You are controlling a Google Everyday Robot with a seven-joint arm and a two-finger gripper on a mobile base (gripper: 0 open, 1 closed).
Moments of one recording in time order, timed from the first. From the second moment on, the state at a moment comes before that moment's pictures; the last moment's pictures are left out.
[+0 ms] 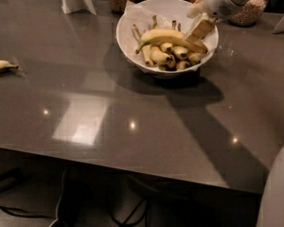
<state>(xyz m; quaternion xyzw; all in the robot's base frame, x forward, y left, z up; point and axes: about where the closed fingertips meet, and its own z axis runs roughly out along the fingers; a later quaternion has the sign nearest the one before) 0.712 -0.145 0.947 -0.63 0.69 0.01 0.35</state>
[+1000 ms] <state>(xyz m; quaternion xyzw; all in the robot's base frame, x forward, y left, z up) 0.716 -0.129 0.930 -0.63 0.70 0.04 0.33</state>
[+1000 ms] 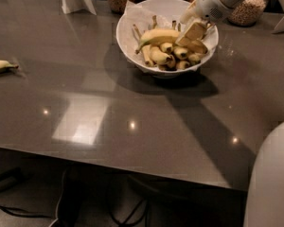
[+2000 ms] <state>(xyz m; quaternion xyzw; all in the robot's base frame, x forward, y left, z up) 0.717 -0.117 0.917 -0.63 0.71 0.06 0.32</state>
